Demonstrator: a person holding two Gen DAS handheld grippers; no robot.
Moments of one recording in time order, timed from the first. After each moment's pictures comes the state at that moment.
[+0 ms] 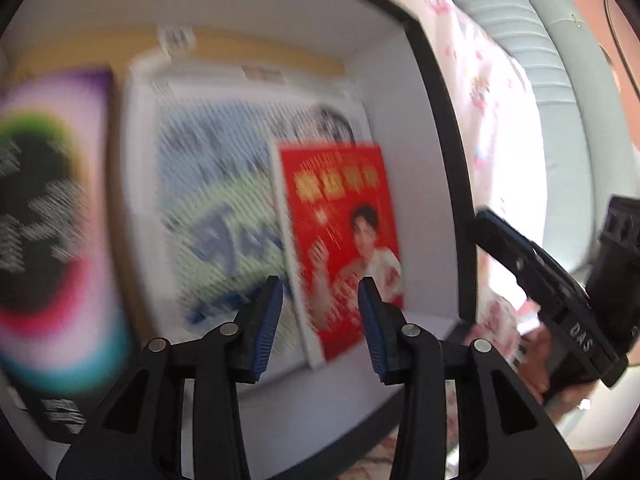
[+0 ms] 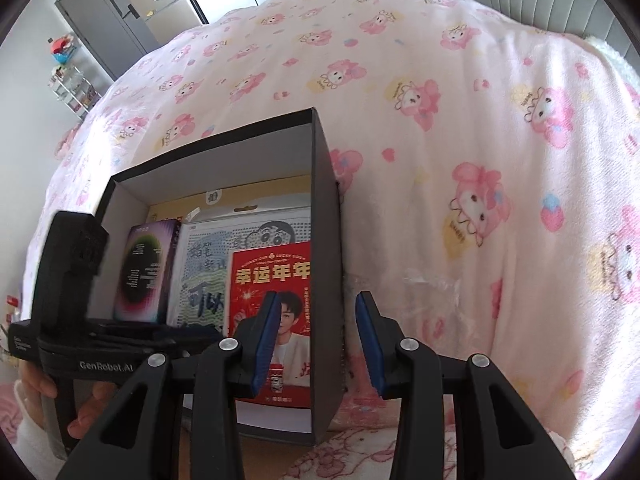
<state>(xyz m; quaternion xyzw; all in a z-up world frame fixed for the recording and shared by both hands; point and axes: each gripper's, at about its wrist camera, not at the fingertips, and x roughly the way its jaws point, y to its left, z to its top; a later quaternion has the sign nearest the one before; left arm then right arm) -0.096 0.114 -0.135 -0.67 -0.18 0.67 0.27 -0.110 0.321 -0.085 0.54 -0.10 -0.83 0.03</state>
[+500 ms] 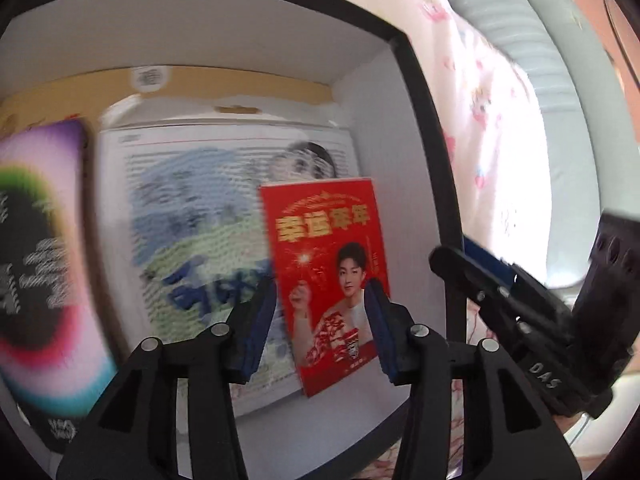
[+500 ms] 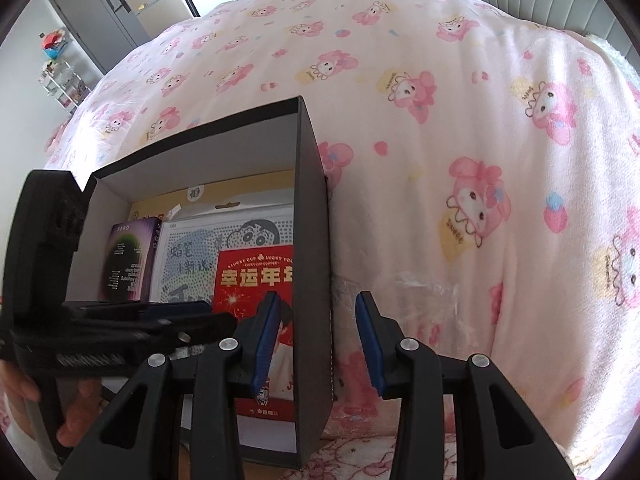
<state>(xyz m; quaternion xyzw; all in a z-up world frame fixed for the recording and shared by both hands) -0.096 0.138 -0.128 -0.66 -0.17 0.68 0.26 -0.122 0.322 -0.102 0.56 -0.09 -0.83 0.02</state>
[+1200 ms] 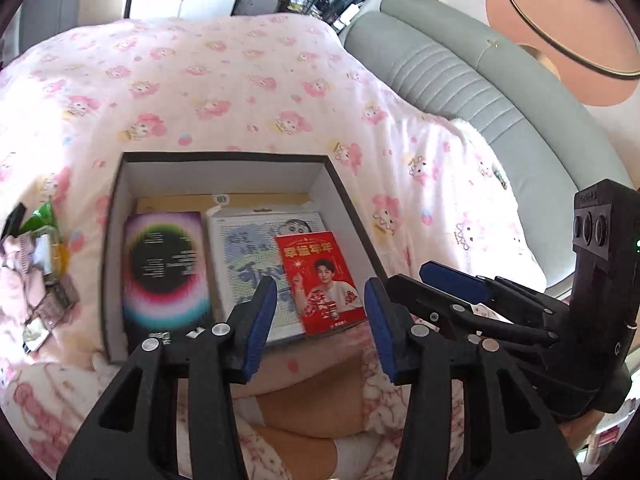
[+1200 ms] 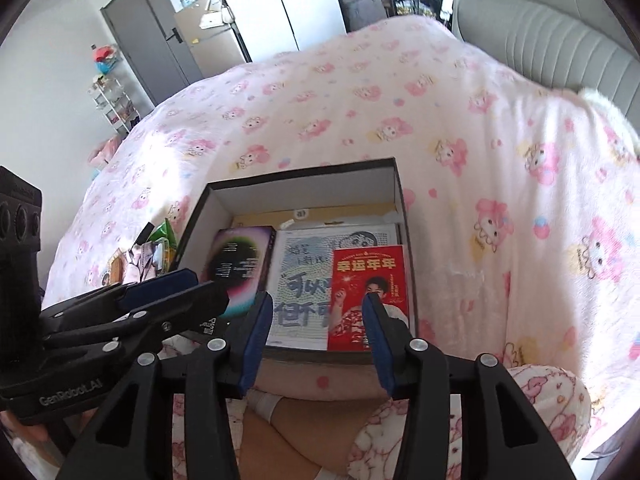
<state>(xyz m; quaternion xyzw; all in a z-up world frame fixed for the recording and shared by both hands) -0.029 0.061 0.034 -0.47 -0.10 0.85 0.24 -0.028 0.251 -0.002 0.46 -0.09 -0.88 0.07</state>
